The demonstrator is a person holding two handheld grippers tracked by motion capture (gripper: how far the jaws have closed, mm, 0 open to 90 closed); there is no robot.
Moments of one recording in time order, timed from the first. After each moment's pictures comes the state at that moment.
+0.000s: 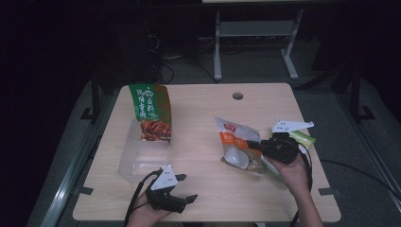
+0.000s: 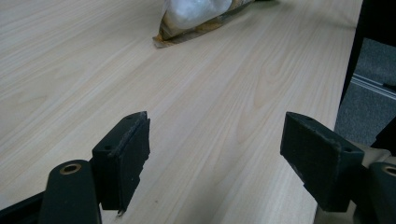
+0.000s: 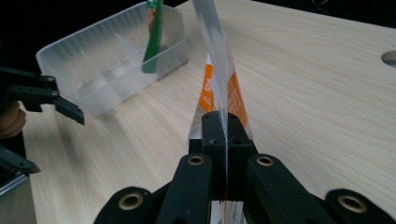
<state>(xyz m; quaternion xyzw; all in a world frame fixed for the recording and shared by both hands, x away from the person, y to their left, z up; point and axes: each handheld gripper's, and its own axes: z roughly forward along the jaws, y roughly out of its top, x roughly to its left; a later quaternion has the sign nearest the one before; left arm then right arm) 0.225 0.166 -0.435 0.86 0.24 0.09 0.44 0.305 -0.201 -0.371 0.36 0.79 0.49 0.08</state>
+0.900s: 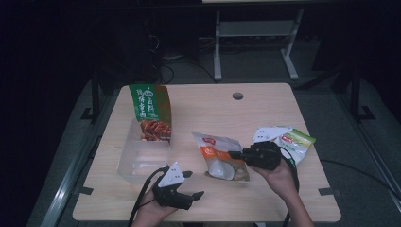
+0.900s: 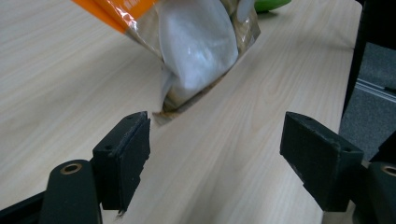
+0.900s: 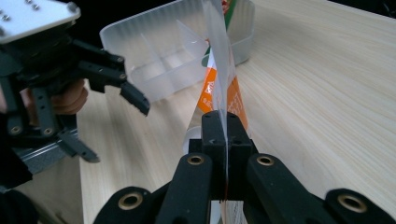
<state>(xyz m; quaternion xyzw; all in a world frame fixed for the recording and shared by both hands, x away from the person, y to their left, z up) 0.232 0.145 -0.427 0.86 0.24 0.09 0.45 0.295 -0.159 -0.374 0.26 0.82 0.50 0.04</state>
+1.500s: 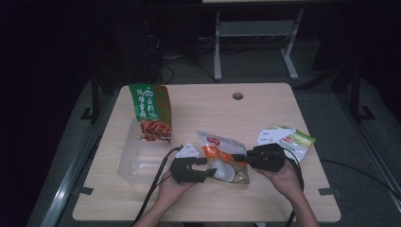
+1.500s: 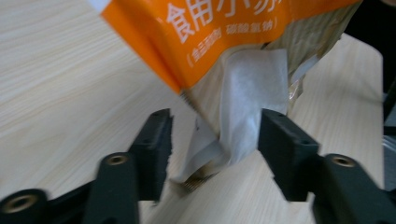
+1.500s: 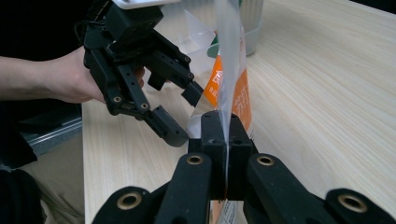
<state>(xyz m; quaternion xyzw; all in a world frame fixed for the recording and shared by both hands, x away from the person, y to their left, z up) 0.296 0.109 -0.439 0.83 0.29 0.02 0.47 0.294 -0.169 -0.379 0.24 0.83 0.50 0.04</state>
